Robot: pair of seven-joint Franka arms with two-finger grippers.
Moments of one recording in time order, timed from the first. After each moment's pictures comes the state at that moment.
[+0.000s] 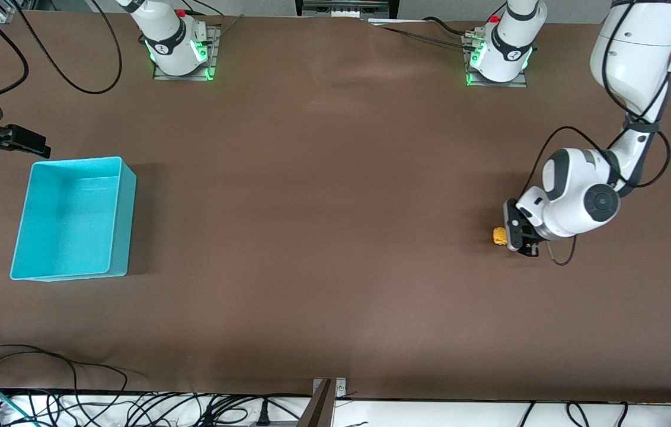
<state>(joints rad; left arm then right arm) 0.09 0.54 -0.08 -1.97 0.00 2.44 1.56 -0.09 0.15 0.06 -1.44 -0.05 1.45 0.00</state>
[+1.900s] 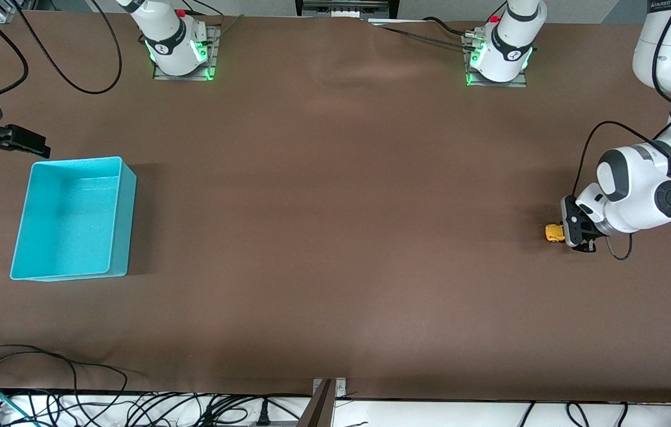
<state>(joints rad) 0.20 0.56 0.02 -1.97 0.01 2.44 1.76 -0.09 0.15 0.06 -1.44 -0.05 1.45 0.00</state>
